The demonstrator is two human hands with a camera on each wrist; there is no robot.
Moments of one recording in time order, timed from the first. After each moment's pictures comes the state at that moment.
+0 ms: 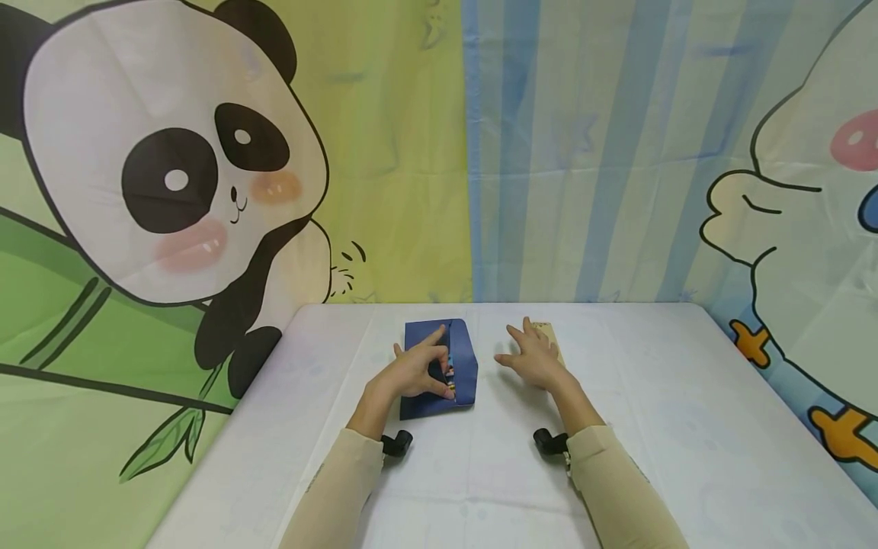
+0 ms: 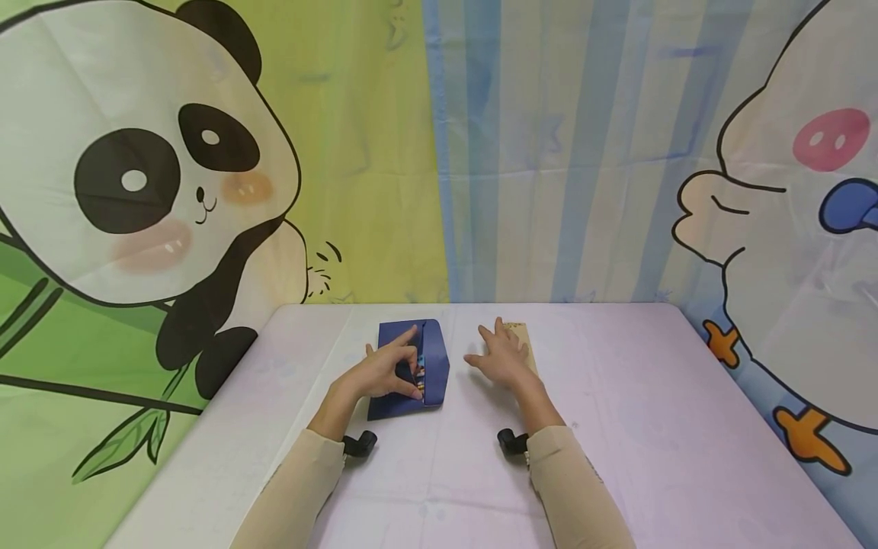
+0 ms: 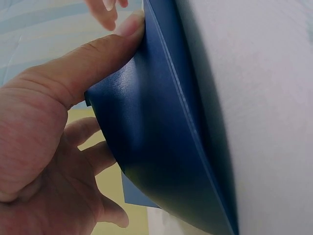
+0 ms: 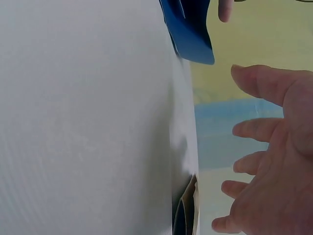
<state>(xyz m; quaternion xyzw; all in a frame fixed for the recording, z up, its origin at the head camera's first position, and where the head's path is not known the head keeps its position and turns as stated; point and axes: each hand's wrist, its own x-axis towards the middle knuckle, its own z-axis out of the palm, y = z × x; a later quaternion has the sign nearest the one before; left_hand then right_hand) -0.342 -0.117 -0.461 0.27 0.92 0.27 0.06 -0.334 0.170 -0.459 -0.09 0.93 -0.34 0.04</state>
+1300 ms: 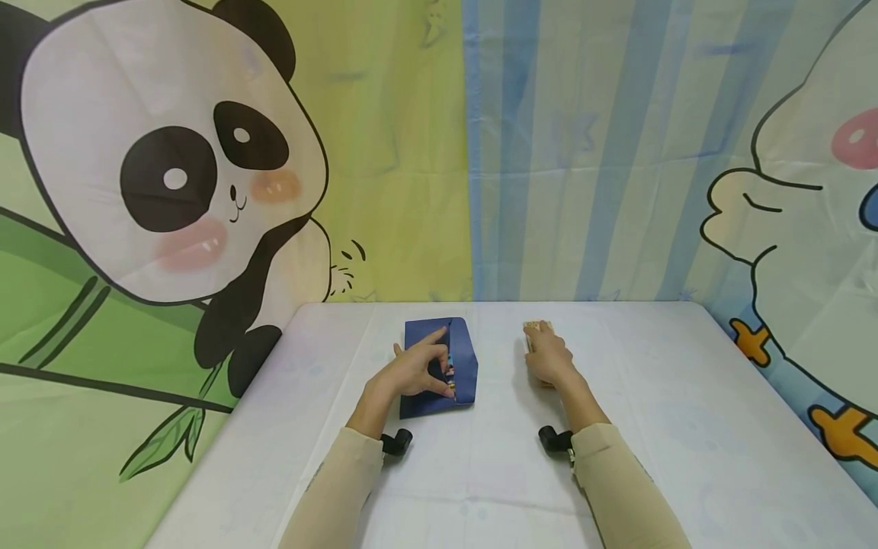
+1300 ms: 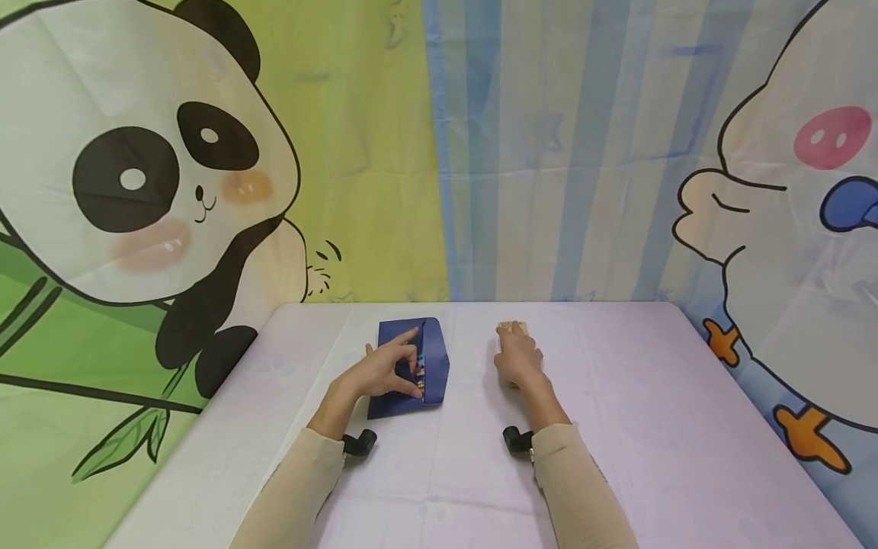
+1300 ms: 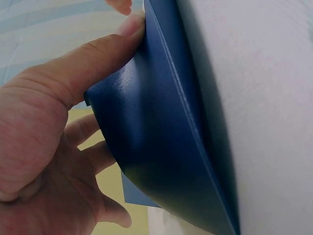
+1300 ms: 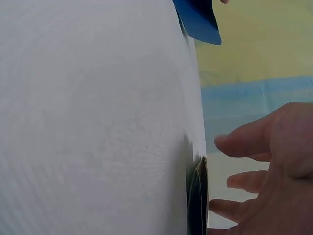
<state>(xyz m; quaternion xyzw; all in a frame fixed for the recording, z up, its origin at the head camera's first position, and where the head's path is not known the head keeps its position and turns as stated) -0.342 -0.117 -0.462 0.27 0.92 0.27 0.06 -0.340 0.190 -0.464 -0.04 0.95 -0.31 0.01</state>
